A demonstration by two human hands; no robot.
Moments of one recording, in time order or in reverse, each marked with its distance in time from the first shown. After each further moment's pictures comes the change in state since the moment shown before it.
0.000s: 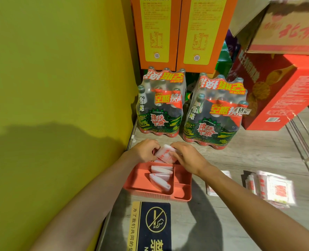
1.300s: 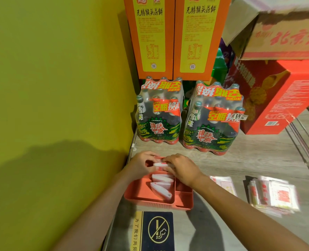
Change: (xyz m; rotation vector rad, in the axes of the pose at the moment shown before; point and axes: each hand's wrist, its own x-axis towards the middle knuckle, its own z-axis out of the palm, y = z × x) left_hand -0.045 0.005 0.012 -0.299 0.236 -0.003; right_hand 0.004 -0.017 0.014 -0.150 -0.128 0.117
